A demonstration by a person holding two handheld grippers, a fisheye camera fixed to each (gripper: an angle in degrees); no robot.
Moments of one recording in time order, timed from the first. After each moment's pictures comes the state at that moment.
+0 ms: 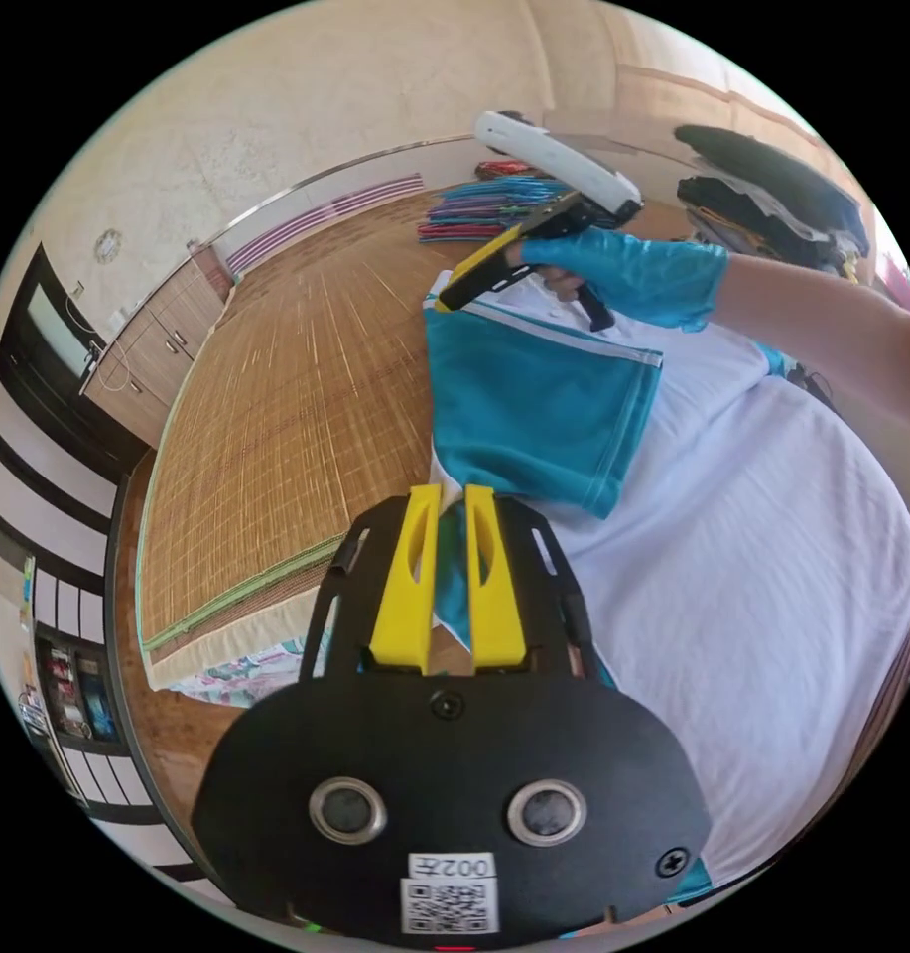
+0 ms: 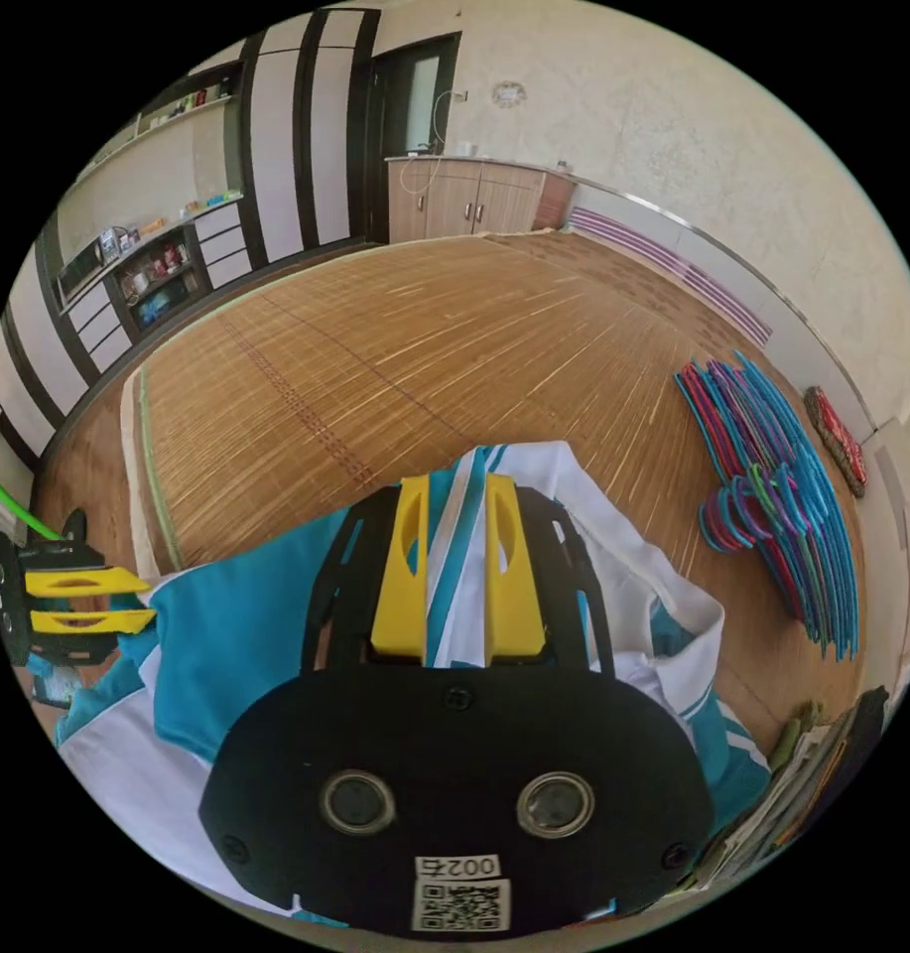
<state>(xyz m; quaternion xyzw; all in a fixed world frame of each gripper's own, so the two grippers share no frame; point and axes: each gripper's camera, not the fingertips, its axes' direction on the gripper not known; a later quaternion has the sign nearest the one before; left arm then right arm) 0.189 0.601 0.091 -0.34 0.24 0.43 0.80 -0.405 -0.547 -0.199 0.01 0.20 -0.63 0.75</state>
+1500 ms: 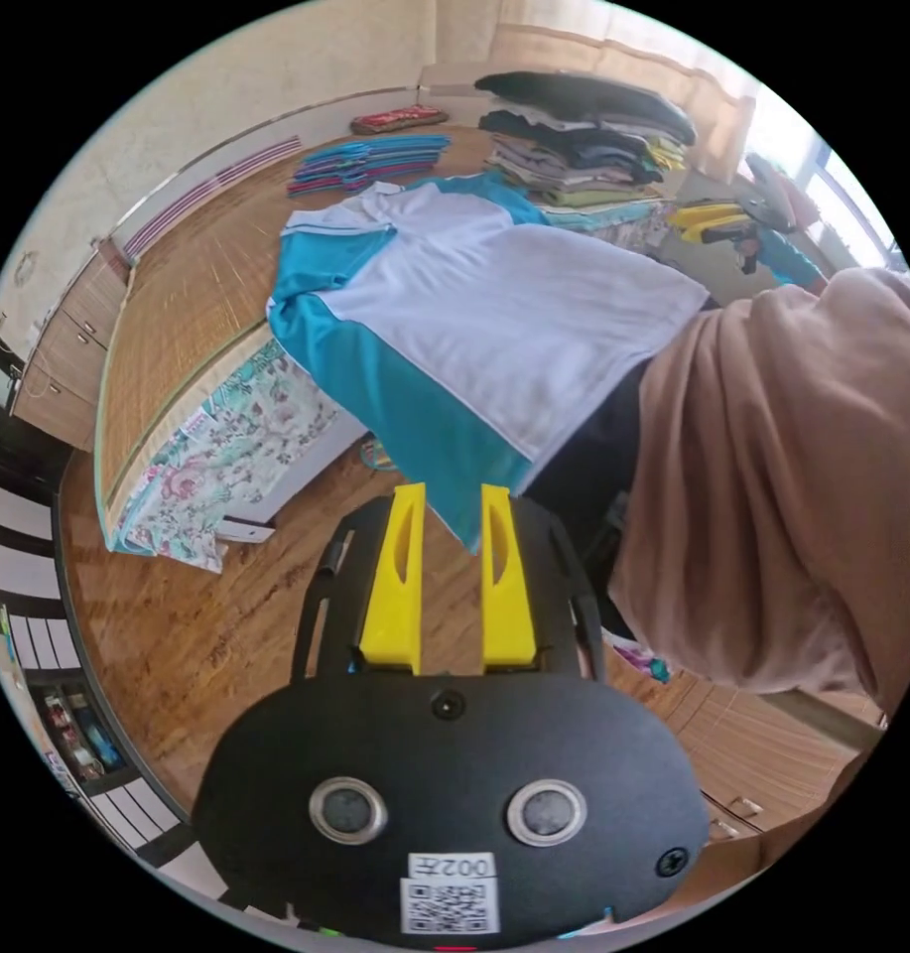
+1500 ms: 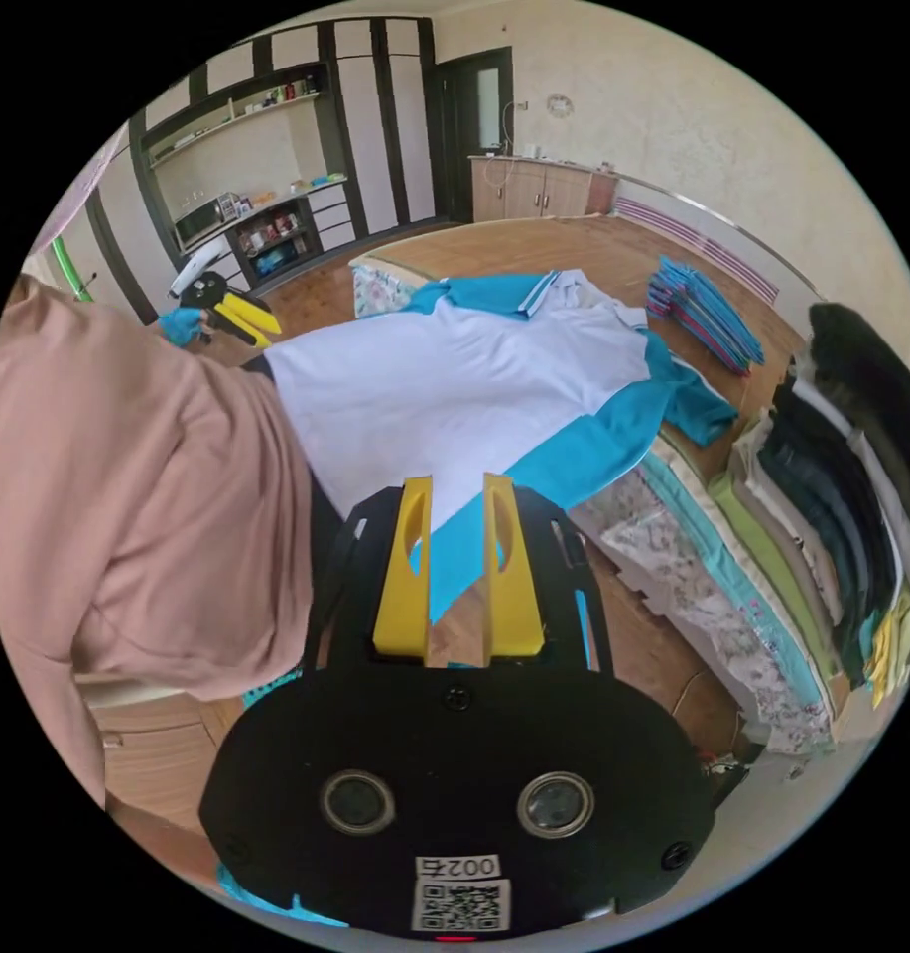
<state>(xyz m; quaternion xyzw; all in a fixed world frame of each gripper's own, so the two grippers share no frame) -0.037 0.565 -0.222 -0.45 0.34 0.47 0.68 0.029 -0.225 -0.756 -0.09 0.14 -0.65 0.74</state>
